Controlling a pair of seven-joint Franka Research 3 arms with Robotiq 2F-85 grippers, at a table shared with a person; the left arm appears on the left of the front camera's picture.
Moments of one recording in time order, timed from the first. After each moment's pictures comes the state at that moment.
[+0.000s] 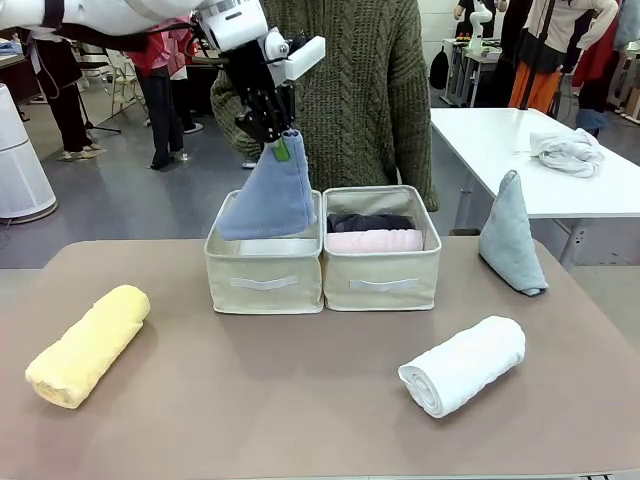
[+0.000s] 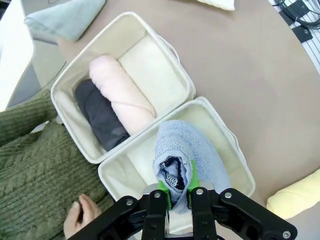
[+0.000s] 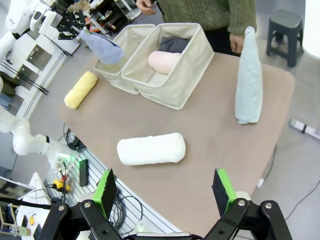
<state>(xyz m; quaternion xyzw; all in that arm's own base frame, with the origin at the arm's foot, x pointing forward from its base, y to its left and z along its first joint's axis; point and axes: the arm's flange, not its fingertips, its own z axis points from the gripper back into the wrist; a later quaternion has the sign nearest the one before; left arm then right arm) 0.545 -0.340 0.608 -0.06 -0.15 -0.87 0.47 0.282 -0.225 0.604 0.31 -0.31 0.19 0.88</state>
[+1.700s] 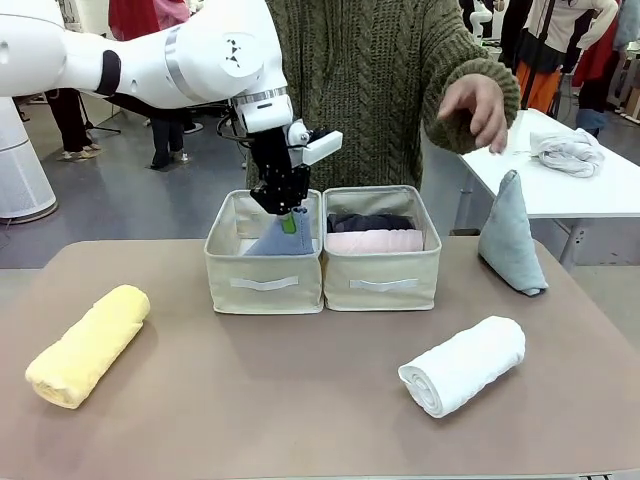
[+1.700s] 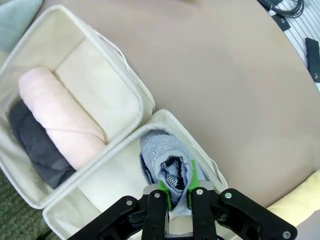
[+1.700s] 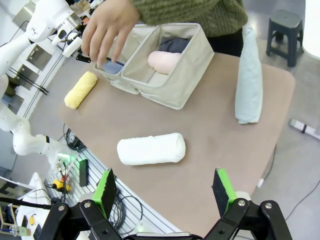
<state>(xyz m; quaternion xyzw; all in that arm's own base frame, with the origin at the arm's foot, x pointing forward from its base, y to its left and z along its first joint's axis) 0.544 -0.366 0.493 -0.10 -0.05 -0.88 0.46 0.282 -0.225 0.604 0.31 -0.31 0.19 0.88</state>
